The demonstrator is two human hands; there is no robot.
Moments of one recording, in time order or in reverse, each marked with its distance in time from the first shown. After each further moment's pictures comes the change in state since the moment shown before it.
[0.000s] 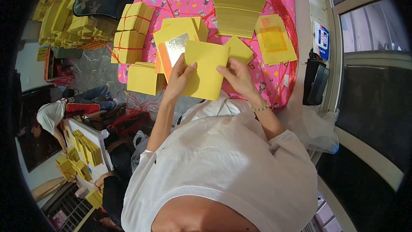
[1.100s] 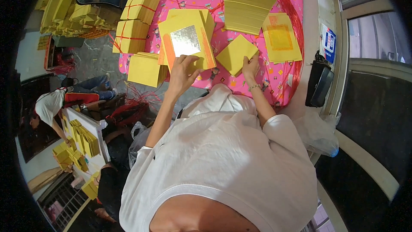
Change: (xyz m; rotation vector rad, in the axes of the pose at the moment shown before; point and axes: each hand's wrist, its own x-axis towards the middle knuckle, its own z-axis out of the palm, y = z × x) left_hand -0.017 -0.025 -0.029 1.025 0.131 0.211; right_hand 0.058 0.151 -0.076 -0.798 0.708 0.042
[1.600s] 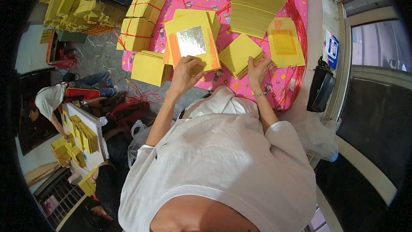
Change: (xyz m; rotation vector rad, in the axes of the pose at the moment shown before) left_hand 0.003 -0.007 -0.004 -0.028 -0.073 0.025; right_hand -0.008 -0.020 -0.023 -0.008 0.280 -0.295
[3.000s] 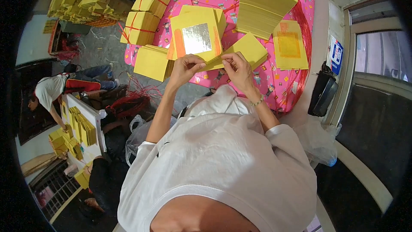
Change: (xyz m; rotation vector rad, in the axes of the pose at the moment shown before) left_hand 0.000 -0.022 0.000 -0.533 -0.040 -0.228; right_hand -0.004 -0.123 -0.034 0.443 -0.694 -0.165
